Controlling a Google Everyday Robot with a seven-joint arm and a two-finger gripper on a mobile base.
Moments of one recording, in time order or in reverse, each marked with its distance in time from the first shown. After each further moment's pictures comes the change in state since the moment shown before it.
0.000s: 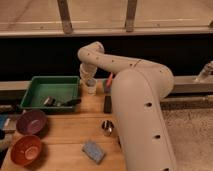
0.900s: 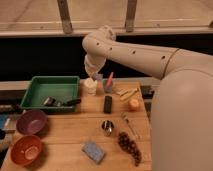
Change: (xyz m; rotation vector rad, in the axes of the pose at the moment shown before) arm 0.042 0.023 -0.143 0.036 -0.043 -0.092
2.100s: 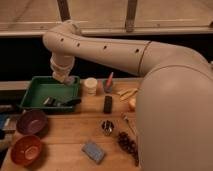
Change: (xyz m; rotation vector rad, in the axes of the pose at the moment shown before) arm -0.052 0.134 -0.025 -0.114 0.000 -0.361
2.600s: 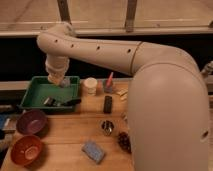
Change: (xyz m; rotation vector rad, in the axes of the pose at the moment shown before) arm -0.018 0.032 0.018 -0.057 0.019 -0.126
